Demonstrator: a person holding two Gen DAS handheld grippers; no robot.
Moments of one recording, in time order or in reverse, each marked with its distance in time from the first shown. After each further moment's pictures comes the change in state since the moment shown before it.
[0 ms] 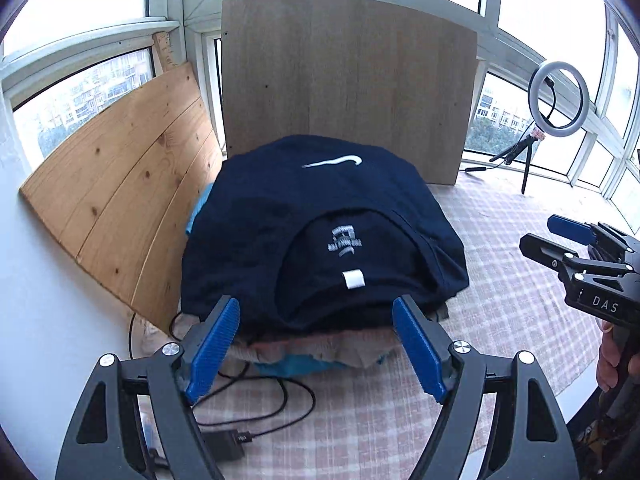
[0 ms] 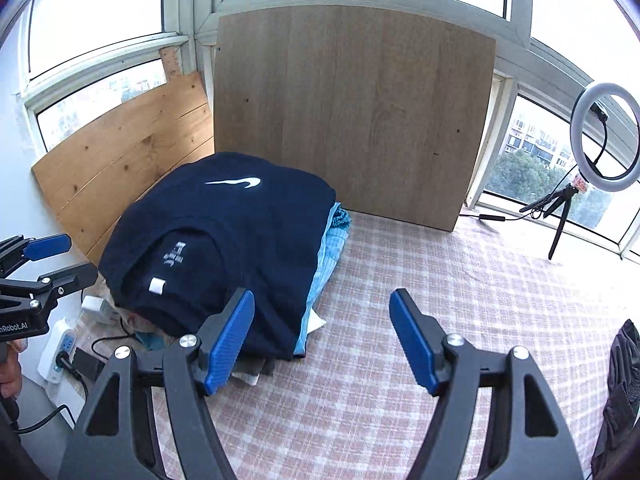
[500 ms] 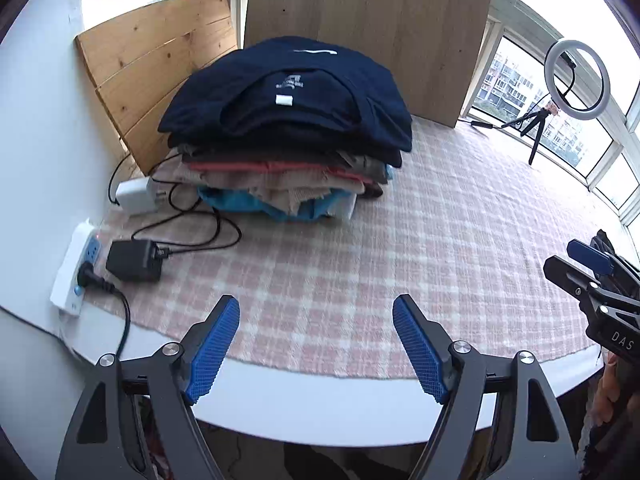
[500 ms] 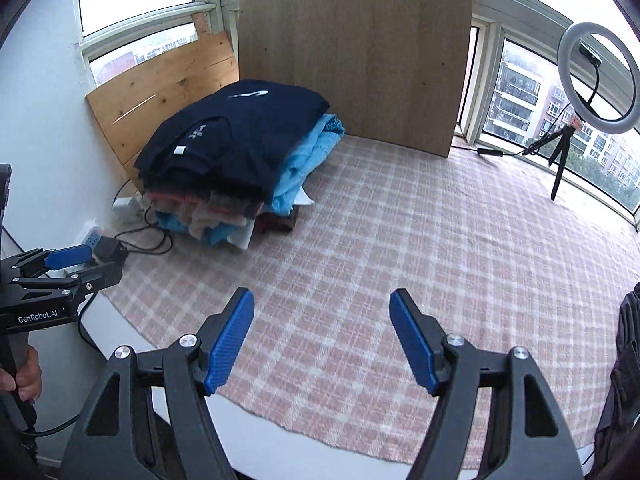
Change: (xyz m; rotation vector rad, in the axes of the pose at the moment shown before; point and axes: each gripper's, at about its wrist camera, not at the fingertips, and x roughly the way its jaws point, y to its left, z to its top) left arm -0.030 -0.101 -0.124 -0.208 0.152 0.082; right arm -0.061 -0.069 -0.123 -0.046 0.113 0.120
